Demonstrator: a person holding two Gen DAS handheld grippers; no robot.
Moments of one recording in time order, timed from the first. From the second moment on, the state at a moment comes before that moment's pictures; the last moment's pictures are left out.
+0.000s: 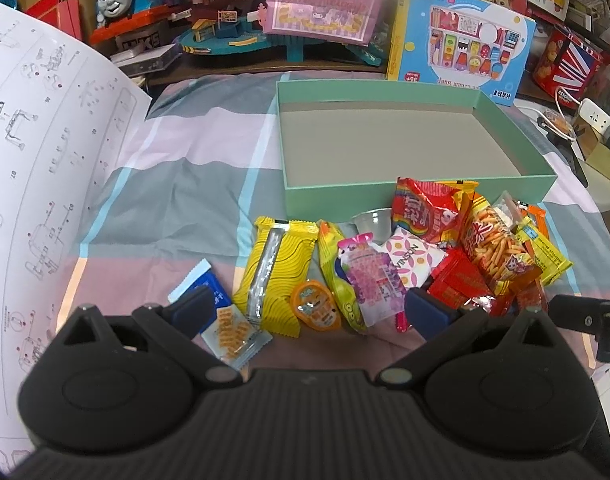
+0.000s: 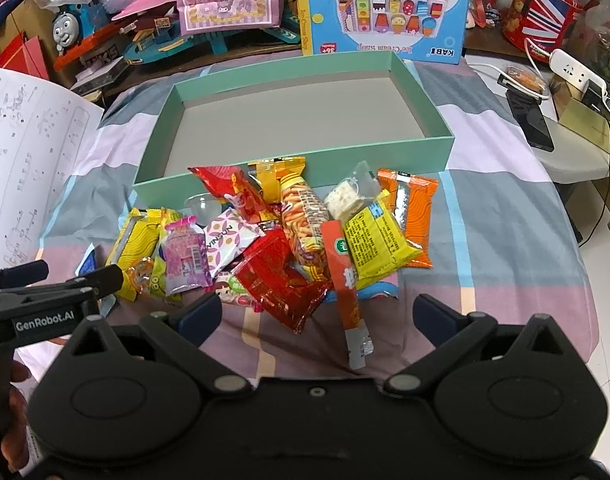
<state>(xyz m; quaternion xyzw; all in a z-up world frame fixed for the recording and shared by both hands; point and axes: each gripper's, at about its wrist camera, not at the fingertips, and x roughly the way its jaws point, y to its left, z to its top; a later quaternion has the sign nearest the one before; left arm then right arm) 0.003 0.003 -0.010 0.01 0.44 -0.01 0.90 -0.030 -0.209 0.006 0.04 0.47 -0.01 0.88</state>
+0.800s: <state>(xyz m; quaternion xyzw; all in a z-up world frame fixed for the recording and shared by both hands) 0.014 0.006 -0.020 0.00 0.46 -0.01 0.89 -0.020 -0.207 -0.001 0.04 0.48 0.00 0.88</state>
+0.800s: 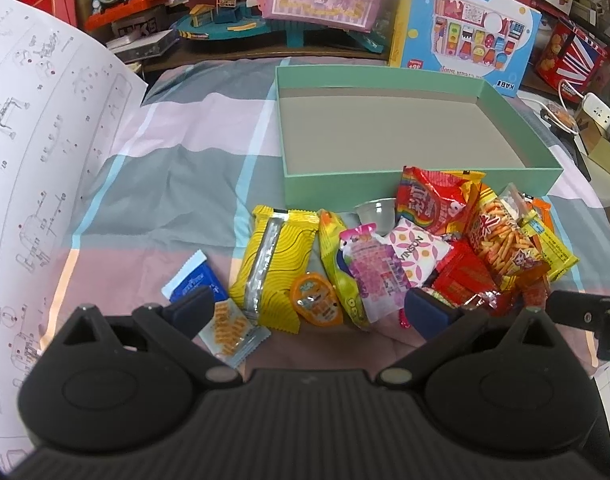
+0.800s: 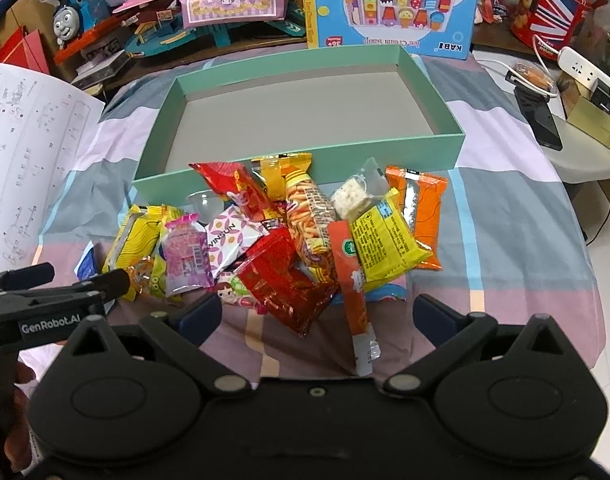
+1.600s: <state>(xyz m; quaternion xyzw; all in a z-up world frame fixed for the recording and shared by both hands) 0.040 0.053 -0.053 -0.01 0.48 0.02 0.88 -0.012 -0.208 -0.010 0.05 0.43 0.06 0.90</state>
